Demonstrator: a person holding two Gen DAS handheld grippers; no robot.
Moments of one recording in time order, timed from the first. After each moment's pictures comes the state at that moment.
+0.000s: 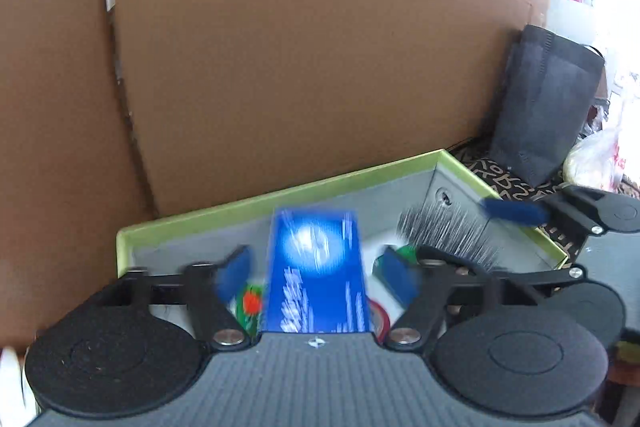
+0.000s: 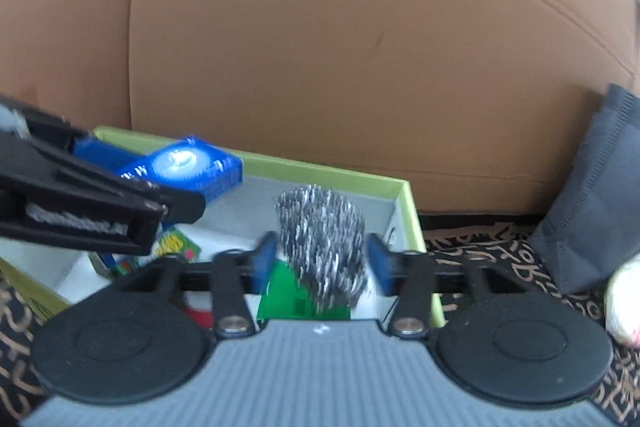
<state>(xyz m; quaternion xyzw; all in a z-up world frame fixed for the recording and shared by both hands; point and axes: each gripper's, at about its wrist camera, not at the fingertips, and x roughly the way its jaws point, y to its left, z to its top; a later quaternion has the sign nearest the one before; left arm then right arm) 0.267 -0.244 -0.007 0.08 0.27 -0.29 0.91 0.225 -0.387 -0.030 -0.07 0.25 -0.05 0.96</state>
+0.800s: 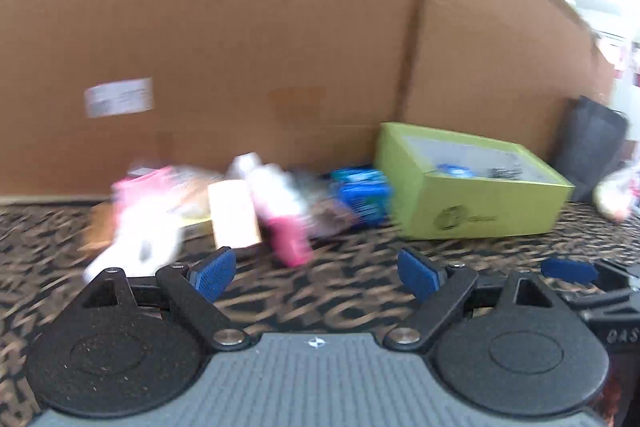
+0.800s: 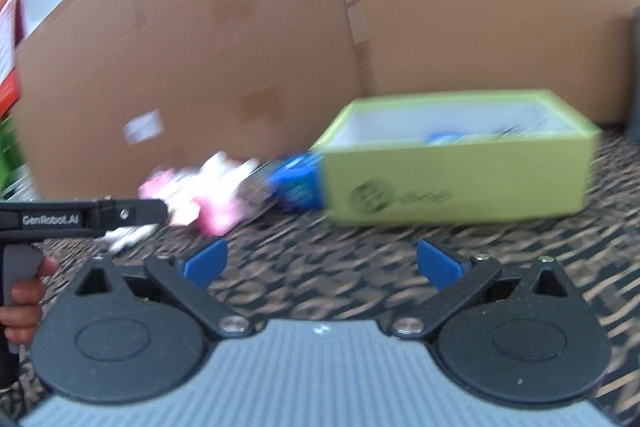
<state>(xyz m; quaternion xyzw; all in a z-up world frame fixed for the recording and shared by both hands) 0.062 0.008 -0.036 -0.02 0.22 -0.12 0.97 0.037 -0.261 -0.058 0.07 0.22 0.14 0.96</state>
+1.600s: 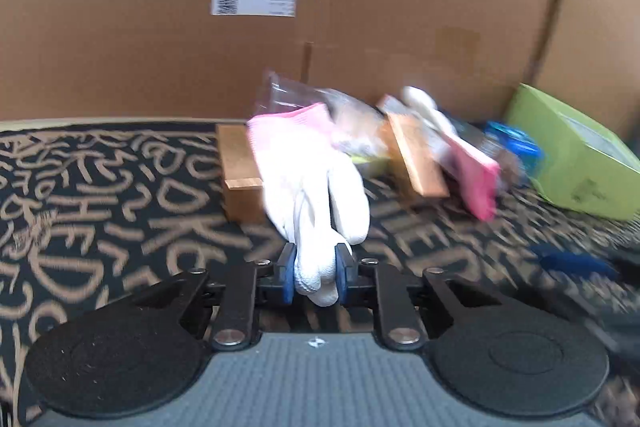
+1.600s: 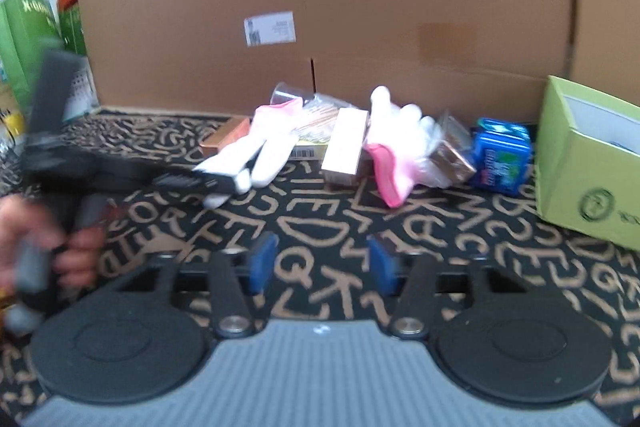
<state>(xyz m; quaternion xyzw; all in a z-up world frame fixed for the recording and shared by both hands) 0.119 0.120 -0.074 -0.05 0.31 -0.09 0.95 0.092 -0.100 -0.062 -0.04 0.29 0.23 0.93</state>
